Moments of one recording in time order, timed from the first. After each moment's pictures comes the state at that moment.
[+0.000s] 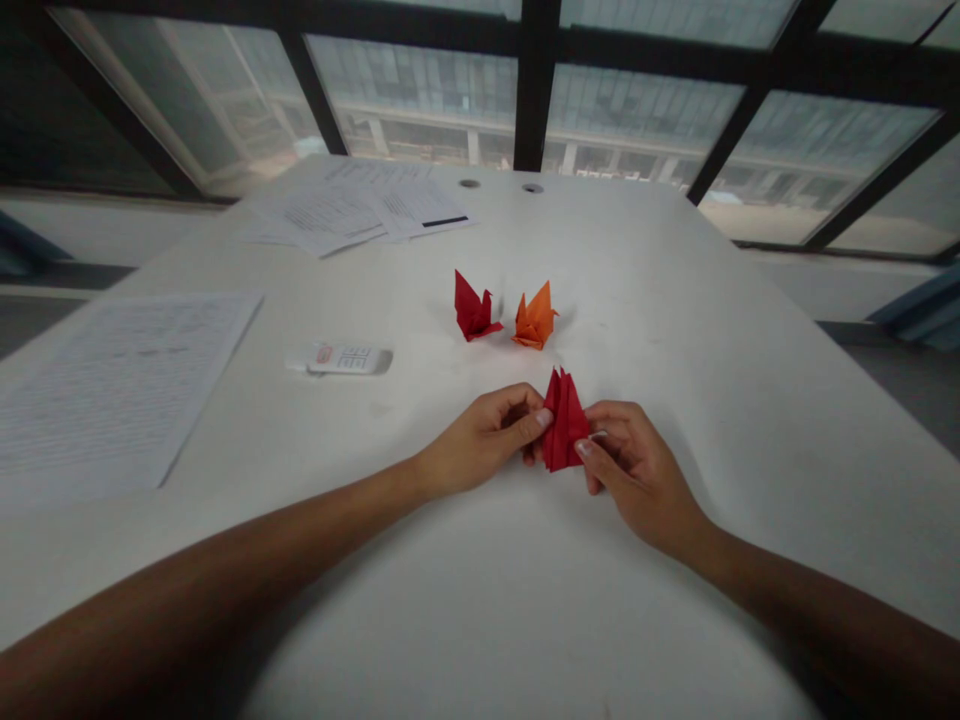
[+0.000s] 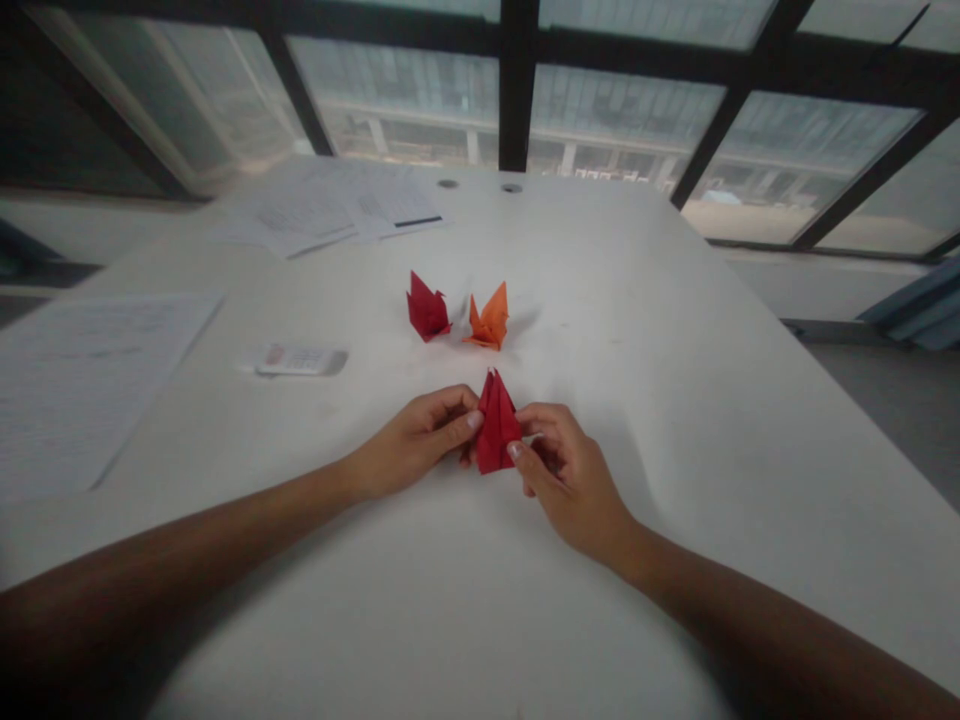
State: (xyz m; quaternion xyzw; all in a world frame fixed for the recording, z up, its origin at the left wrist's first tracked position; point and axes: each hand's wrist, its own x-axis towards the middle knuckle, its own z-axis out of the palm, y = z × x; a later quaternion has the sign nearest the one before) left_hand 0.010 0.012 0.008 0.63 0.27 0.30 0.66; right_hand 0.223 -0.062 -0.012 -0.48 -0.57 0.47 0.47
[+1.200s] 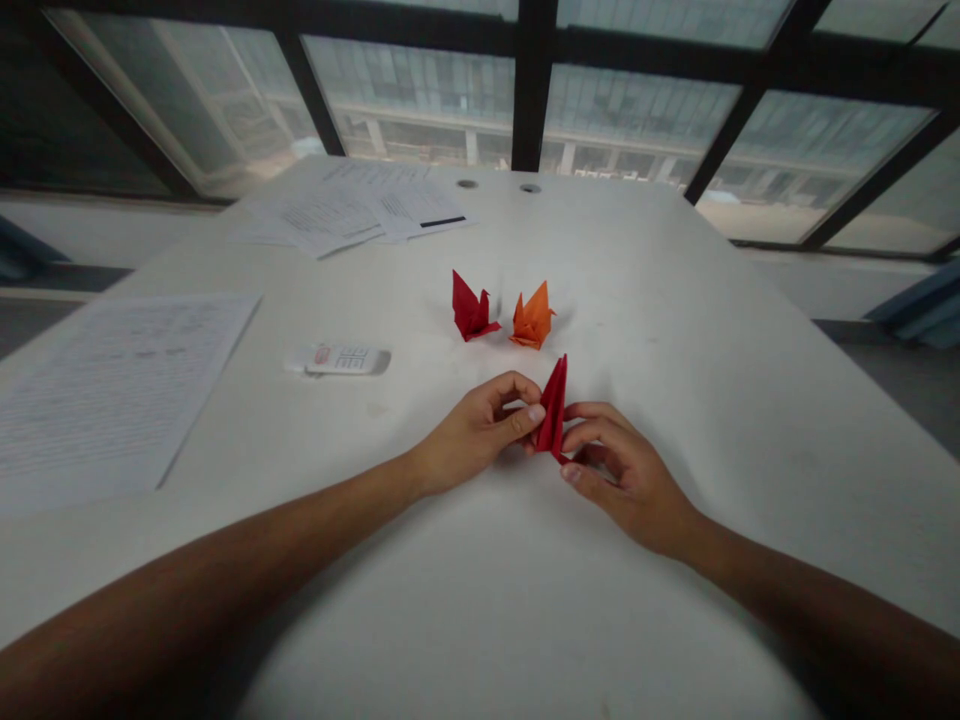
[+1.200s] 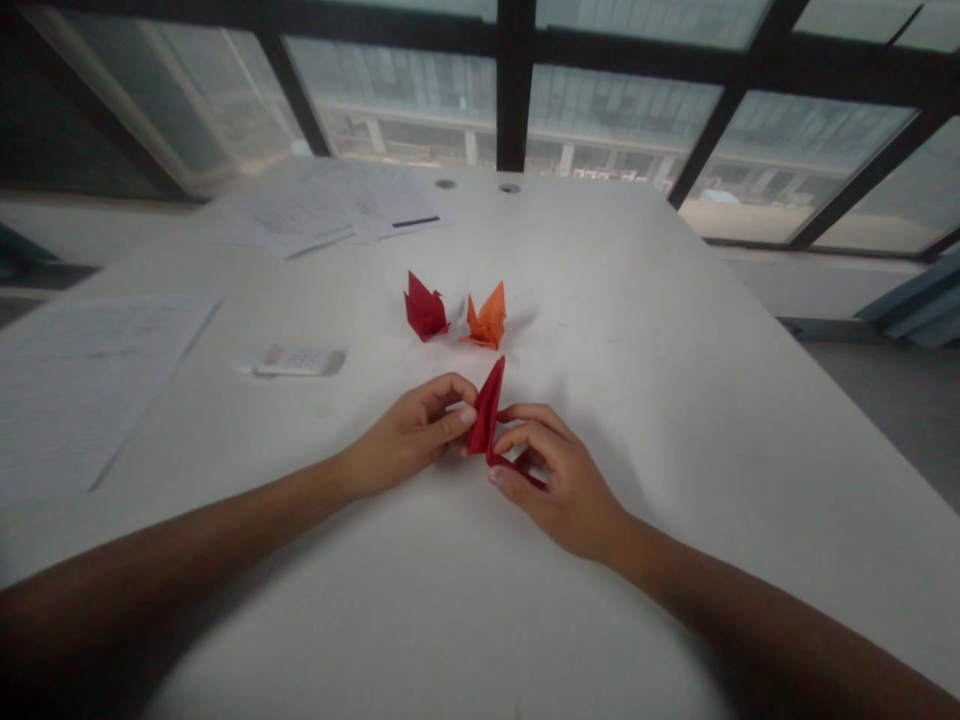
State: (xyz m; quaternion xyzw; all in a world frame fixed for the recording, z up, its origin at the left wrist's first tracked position) left_hand 0.008 0.014 0.007 0.57 0.27 0.33 0.71; right_hand 0.224 -0.062 0.001 -0.44 -0.68 0.42 0.42
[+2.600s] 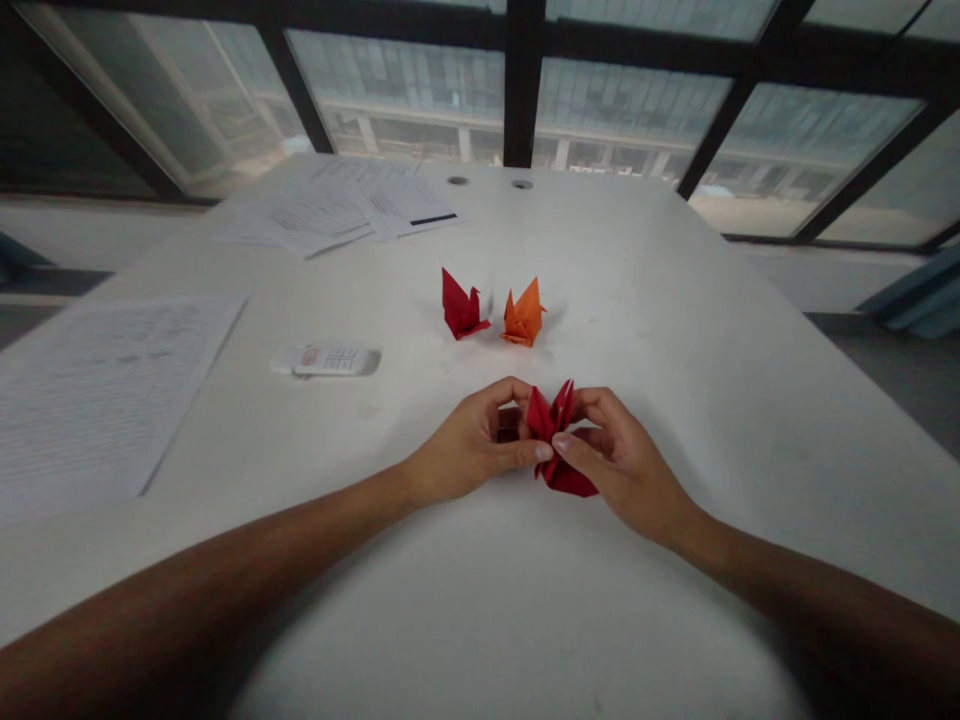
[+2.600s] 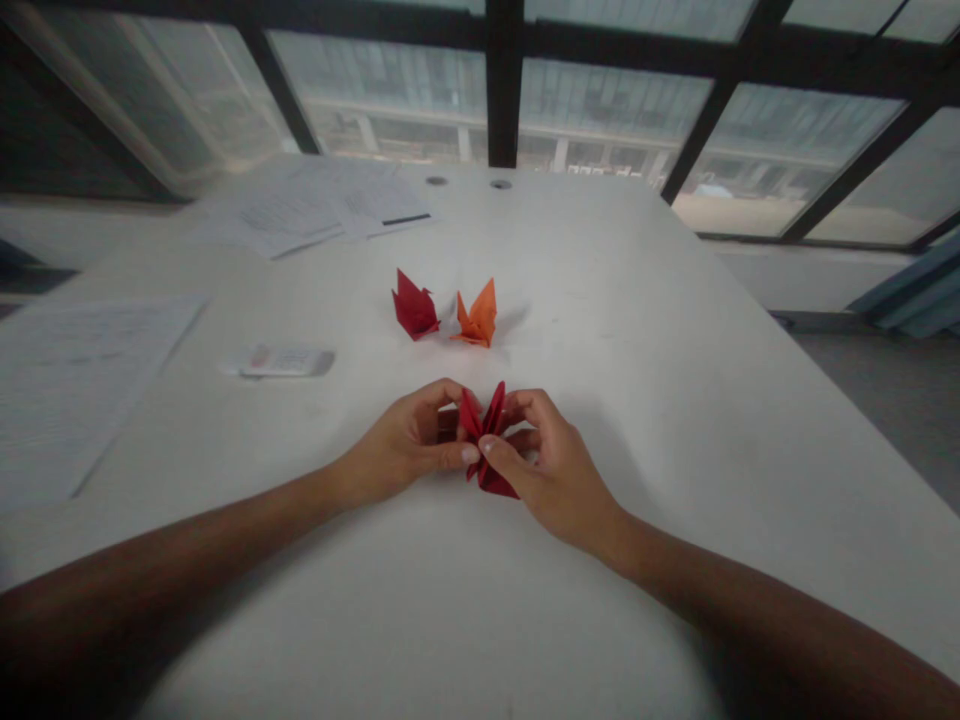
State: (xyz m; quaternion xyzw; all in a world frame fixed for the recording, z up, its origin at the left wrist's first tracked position) left_hand 0.011 0.007 0.005 0.56 0.25 0.30 0.73; right_hand 0.210 -0.056 0.017 -0.49 -0.55 0.51 0.44
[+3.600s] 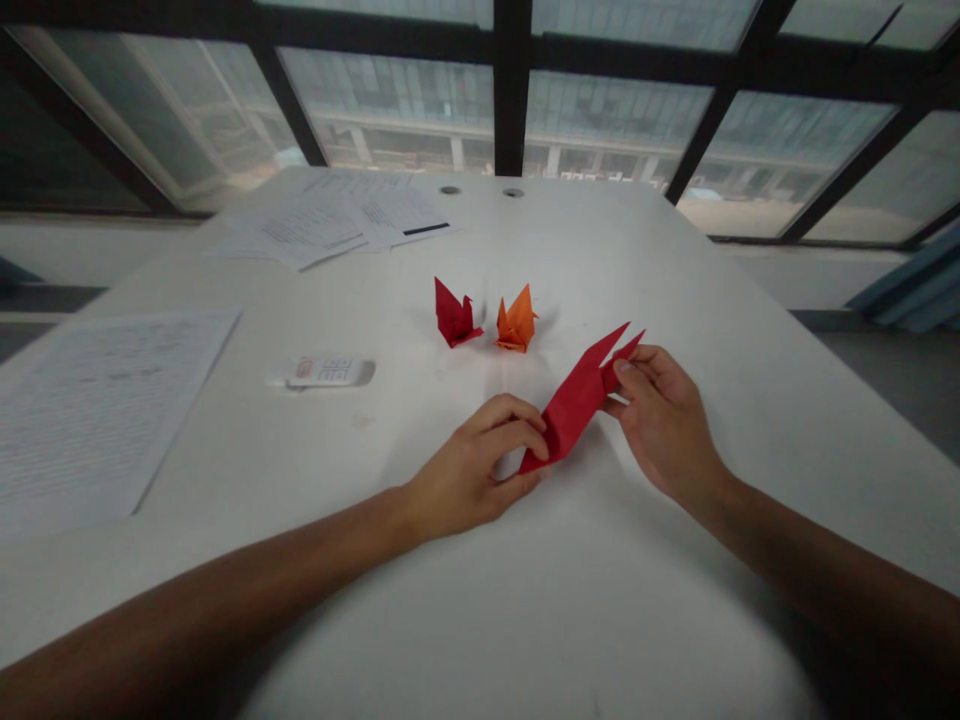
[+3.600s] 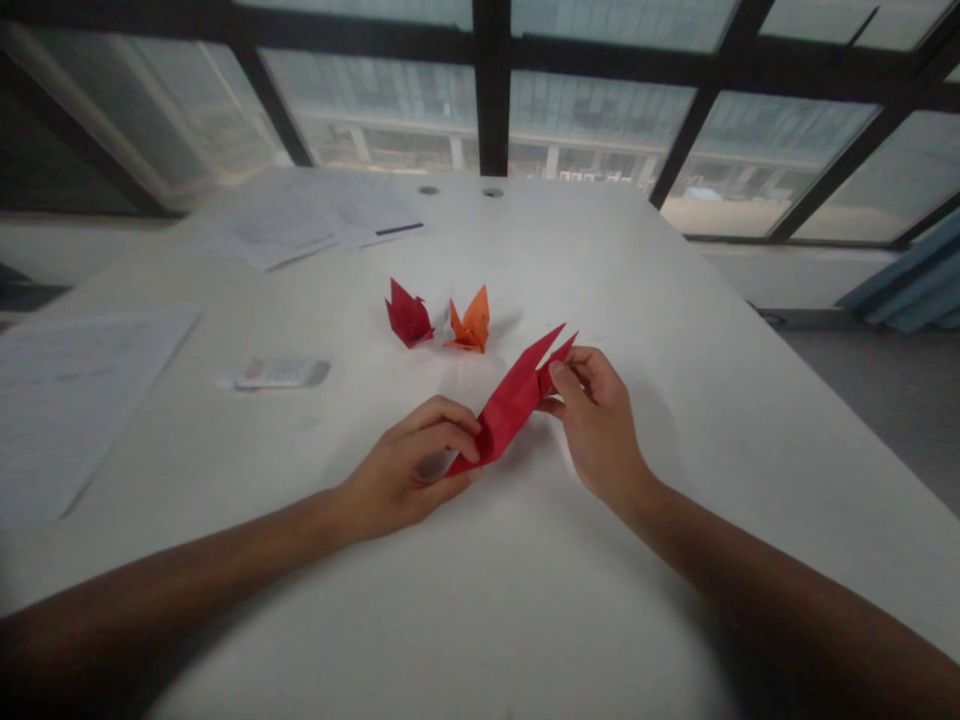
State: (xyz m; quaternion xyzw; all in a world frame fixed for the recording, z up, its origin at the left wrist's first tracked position) left_hand 0.003 -0.003 0.012 0.85 0.20 0.34 0.34; right_hand 0.232 -0.017 0.022 -0.47 -0.38 0.46 0.65
